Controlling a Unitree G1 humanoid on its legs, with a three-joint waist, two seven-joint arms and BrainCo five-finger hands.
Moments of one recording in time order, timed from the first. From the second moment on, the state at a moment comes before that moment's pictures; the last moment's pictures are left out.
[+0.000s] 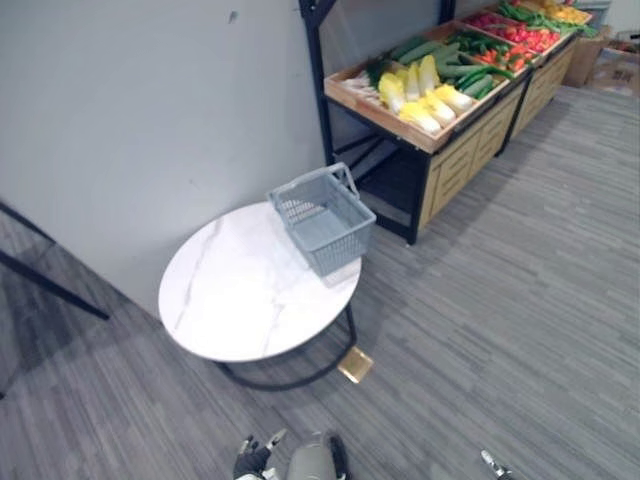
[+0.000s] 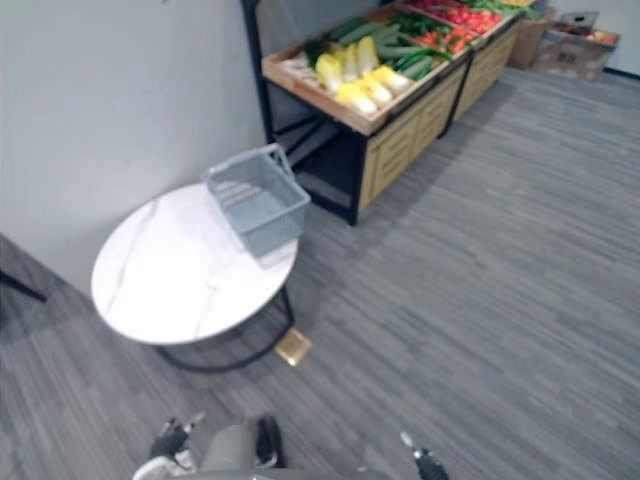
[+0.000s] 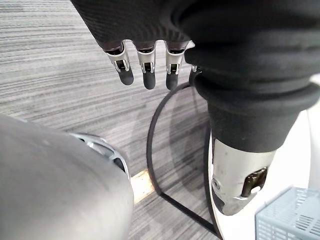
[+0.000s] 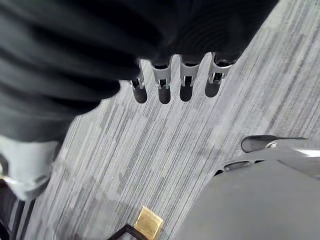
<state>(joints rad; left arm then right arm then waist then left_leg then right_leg) 0.10 0.00 0.40 1.07 -0.14 -0.17 0.04 0.15 -0.15 -0.13 1.11 0.10 -0.14 0.03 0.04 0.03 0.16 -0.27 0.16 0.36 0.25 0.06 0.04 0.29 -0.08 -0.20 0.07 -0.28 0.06</state>
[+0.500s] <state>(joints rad) 0.12 0.12 0.19 1.16 -0.13 -0.16 0.07 0.08 -0.12 -0.01 1.04 0.16 -0.20 0.08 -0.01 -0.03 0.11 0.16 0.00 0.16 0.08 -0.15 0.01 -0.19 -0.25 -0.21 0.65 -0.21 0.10</state>
